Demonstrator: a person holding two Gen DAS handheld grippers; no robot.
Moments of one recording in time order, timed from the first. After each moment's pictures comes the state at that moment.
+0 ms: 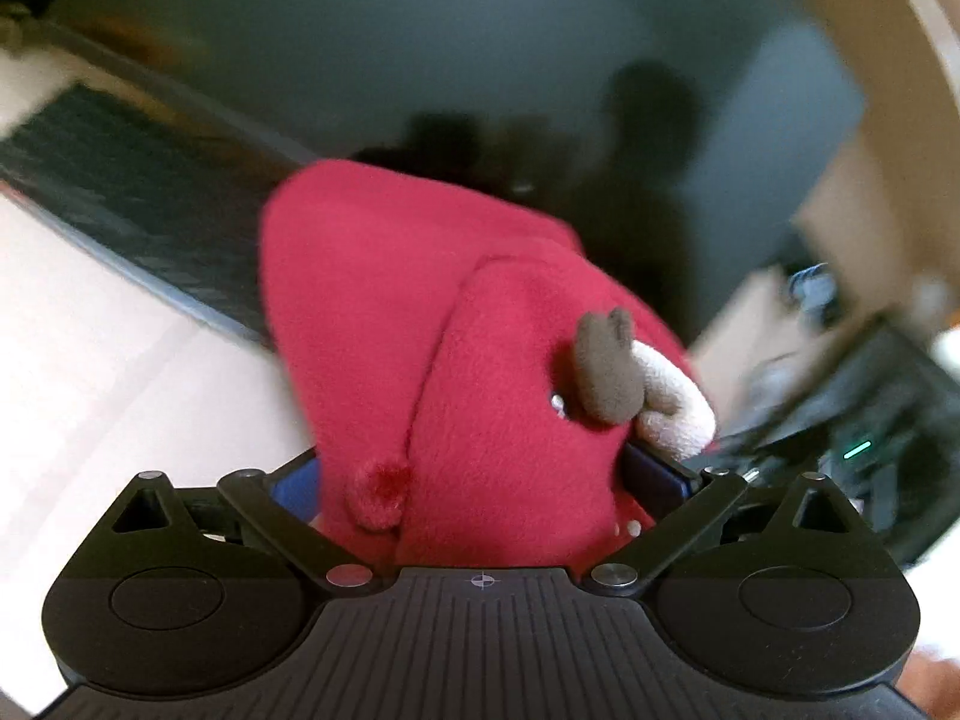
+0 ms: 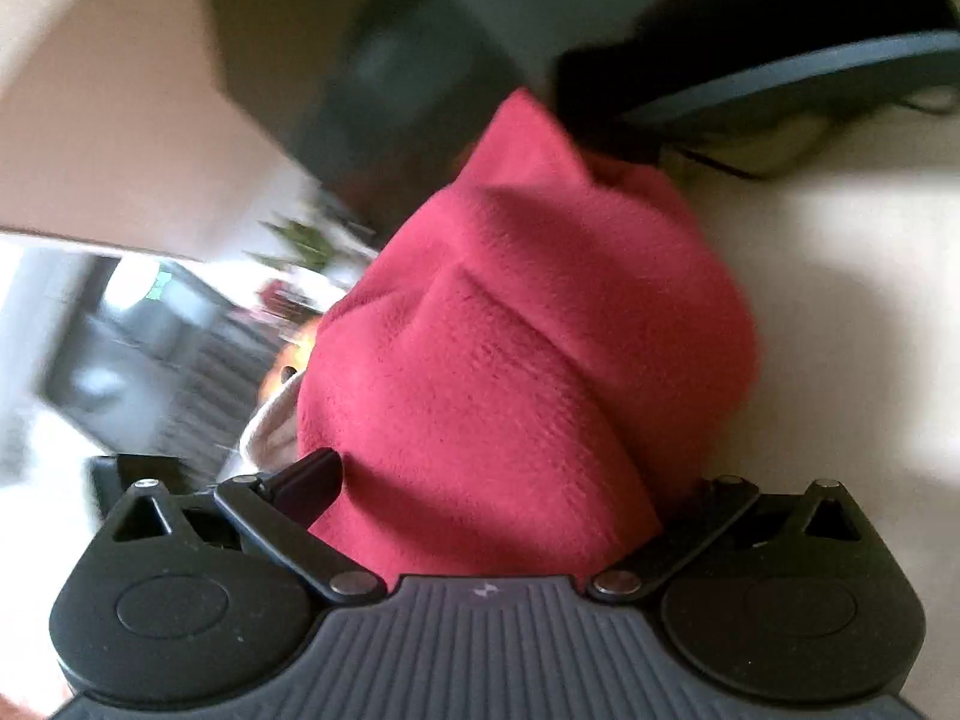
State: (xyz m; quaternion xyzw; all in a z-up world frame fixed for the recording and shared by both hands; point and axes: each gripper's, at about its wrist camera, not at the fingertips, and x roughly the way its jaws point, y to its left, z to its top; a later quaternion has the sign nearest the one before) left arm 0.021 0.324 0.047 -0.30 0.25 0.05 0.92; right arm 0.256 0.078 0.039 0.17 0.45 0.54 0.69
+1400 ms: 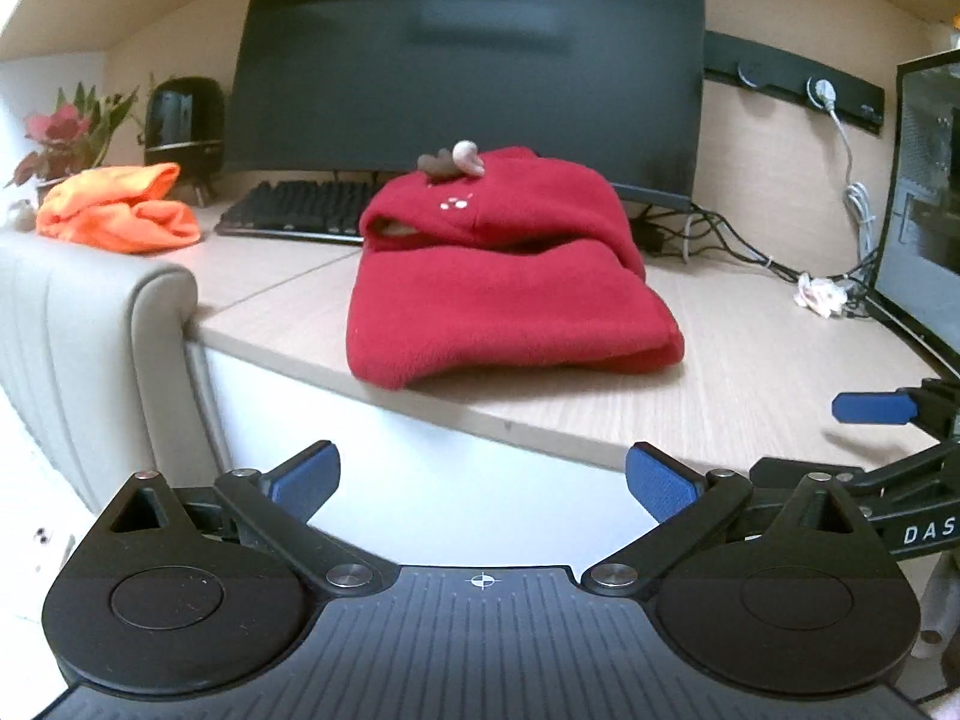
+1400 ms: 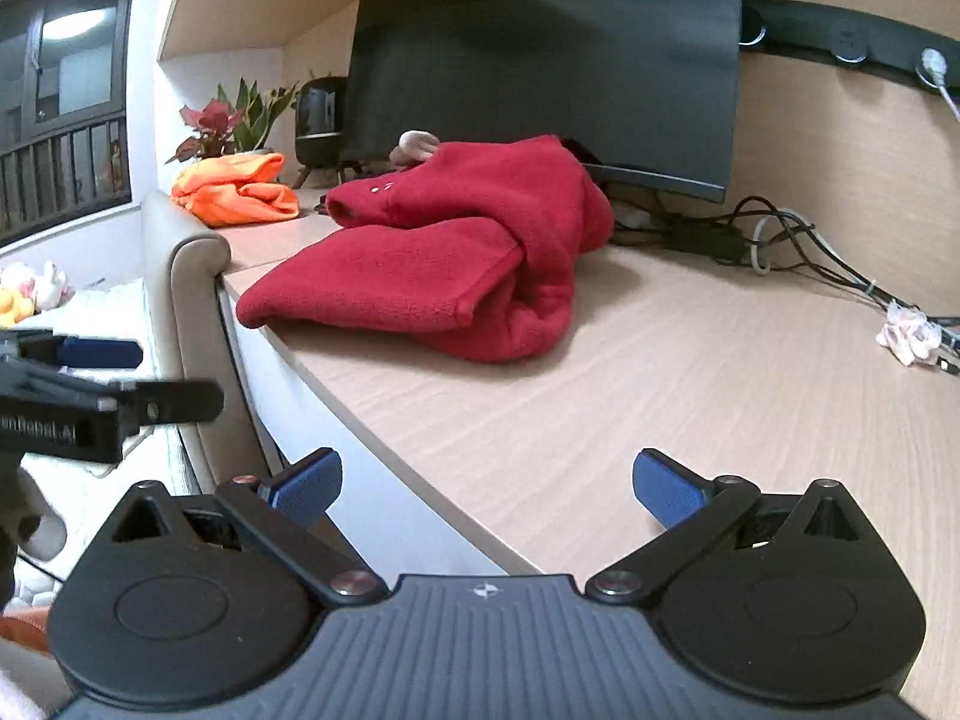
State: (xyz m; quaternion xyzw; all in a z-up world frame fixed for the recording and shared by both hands) left arm -0.149 0.062 -0.015 -0.09 0.21 0.26 0.94; right arm -0.025 -0.083 0.016 -0.11 0.21 0.43 0.87
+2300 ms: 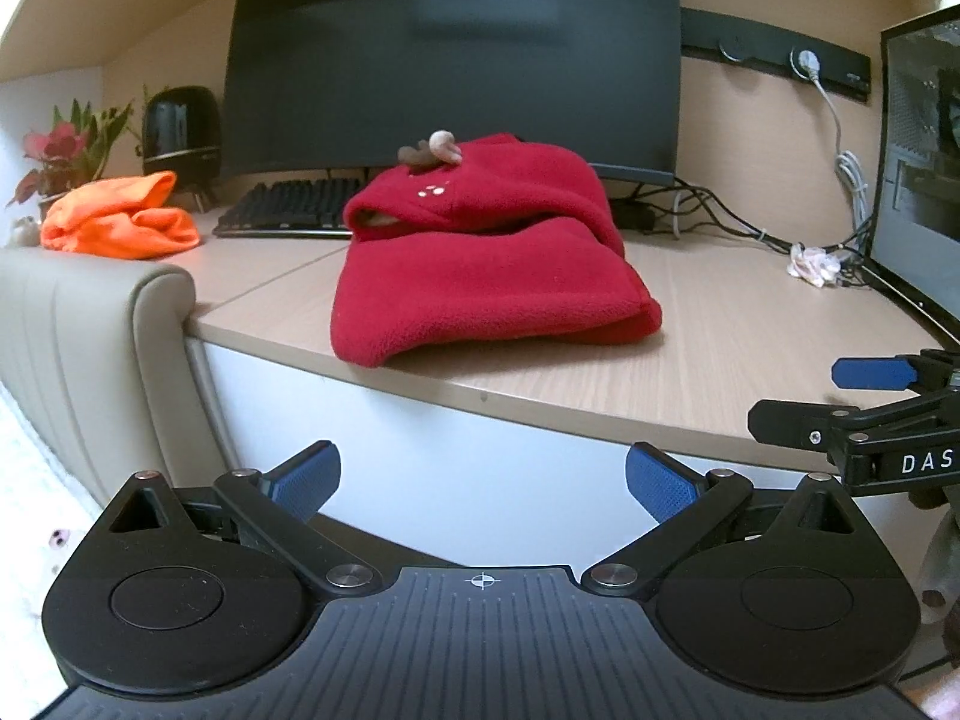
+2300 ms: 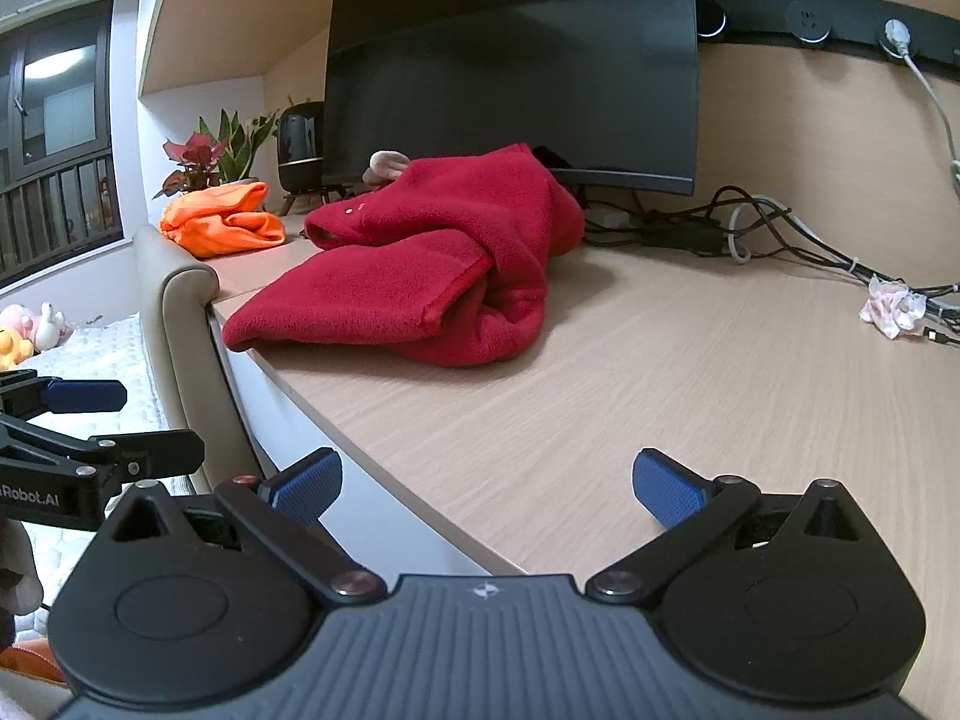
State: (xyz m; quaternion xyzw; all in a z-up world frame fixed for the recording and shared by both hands) left arm -0.152 0.036 -0.017 -0.07 0.23 0.27 0.93; right arm -0.019 -0.100 0.015 -0.07 0.22 0.43 0.87
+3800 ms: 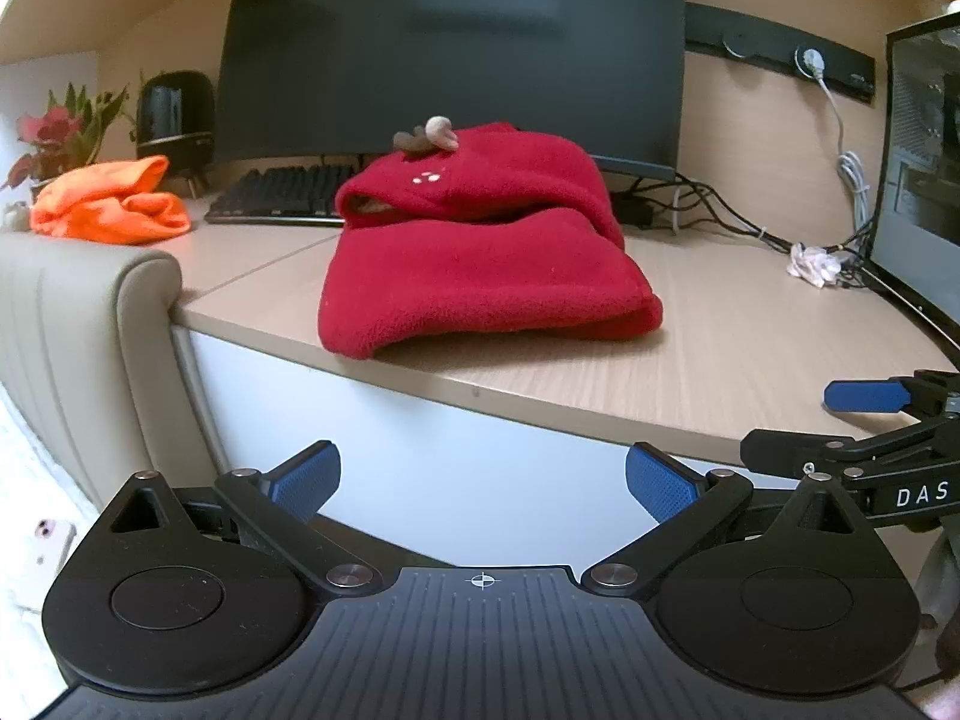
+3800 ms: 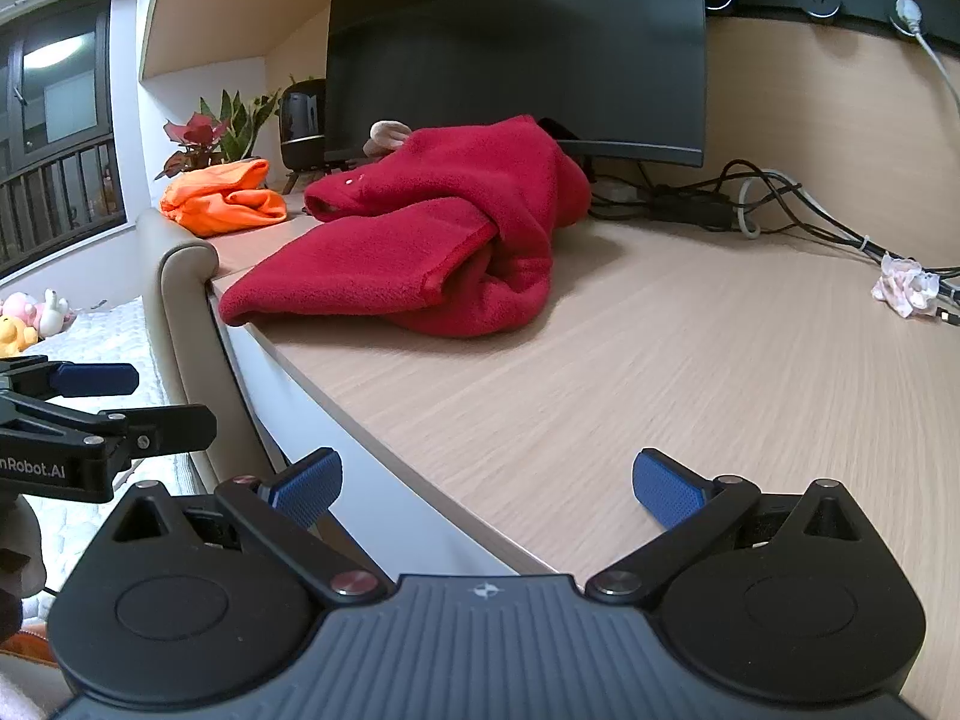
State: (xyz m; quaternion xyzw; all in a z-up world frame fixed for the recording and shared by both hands) left arm -0.142 0.041 -0.023 -0.09 0.23 0.26 0.93; right arm -0.010 -0.099 0.006 -0.08 0.24 0.44 0.86
